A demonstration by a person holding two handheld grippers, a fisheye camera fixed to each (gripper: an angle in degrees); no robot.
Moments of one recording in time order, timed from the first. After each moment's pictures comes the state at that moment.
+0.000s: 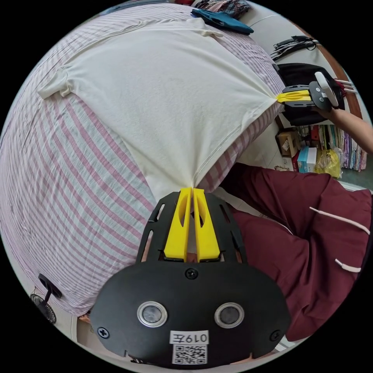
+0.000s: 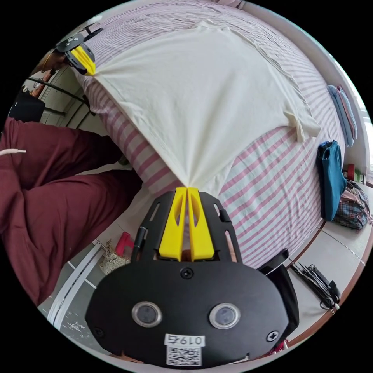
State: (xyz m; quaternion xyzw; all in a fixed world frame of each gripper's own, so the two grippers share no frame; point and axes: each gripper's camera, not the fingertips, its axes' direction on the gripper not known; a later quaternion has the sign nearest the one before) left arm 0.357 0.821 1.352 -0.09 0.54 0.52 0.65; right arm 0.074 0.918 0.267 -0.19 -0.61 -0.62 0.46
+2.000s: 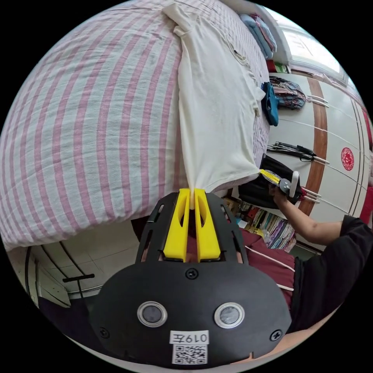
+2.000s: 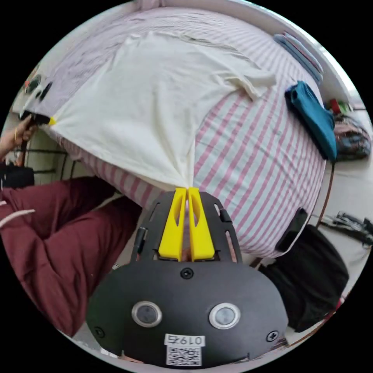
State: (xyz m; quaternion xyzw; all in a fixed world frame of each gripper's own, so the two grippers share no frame) left arm 0.271 0.752 1.520 -0.31 0.71 0.21 0.59; right arm 0.104 0.875 0.346 -0.33 -0.59 -0.48 0.55
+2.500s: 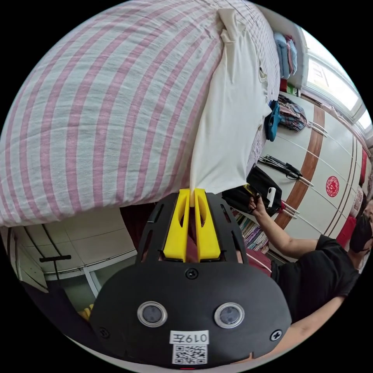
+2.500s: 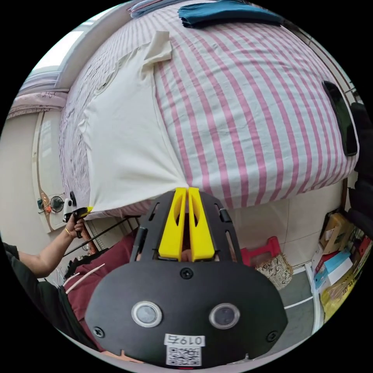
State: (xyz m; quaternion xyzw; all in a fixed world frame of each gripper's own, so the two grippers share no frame) left arm 0.247 0.729 1.563 -0.41 0.72 0.16 0.55; right arm 0.137 0.890 0.437 -0.60 -0.58 -0.19 0.52
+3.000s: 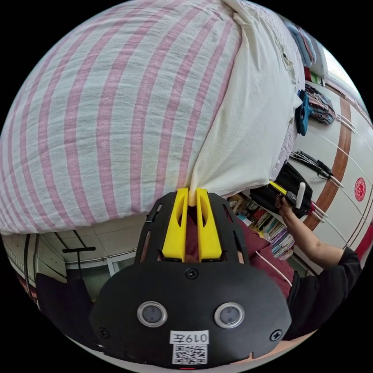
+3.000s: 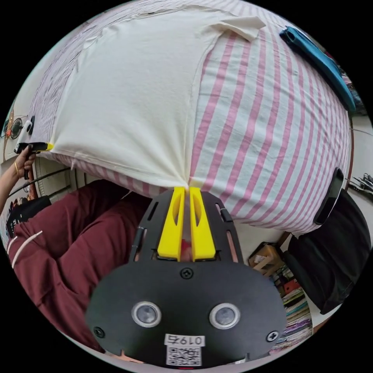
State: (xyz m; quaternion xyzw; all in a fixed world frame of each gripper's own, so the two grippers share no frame) left arm 0.248 0.710 1.542 -0.40 0.64 0.22 0.62; right arm 0.108 0.868 0.397 -0.46 -0.55 -0.46 0.52
